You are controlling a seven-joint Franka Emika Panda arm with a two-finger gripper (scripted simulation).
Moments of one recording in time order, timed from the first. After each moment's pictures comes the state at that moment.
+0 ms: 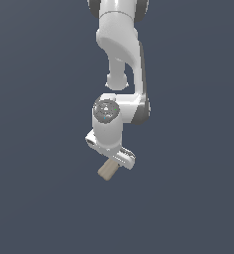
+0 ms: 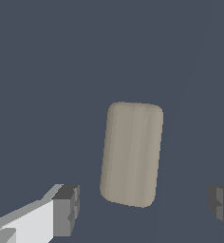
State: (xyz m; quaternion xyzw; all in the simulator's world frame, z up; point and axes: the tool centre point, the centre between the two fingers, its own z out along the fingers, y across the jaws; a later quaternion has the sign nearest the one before) arm 0.065 -0.025 0.090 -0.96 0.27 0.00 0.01
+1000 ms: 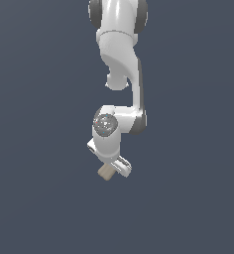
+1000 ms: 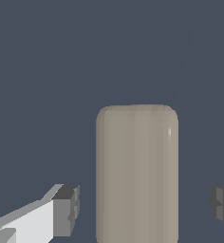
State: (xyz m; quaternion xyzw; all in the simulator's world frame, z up) arm 0.071 -0.032 0.043 -0.95 0.32 0.00 0.00
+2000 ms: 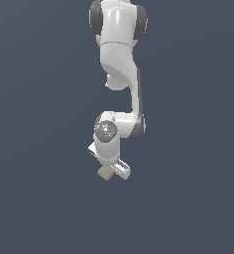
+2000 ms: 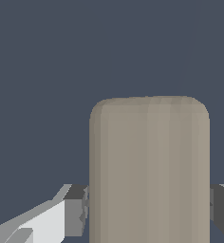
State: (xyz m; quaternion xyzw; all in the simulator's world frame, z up) arm 0.071 -0.033 0.014 -0.95 0.32 0.00 0.00
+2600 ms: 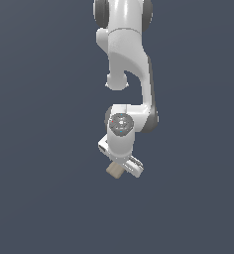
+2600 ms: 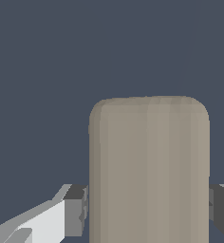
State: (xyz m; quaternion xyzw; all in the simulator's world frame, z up) arm 0.074 0.011 0.051 -0.95 0.32 0.00 0.00
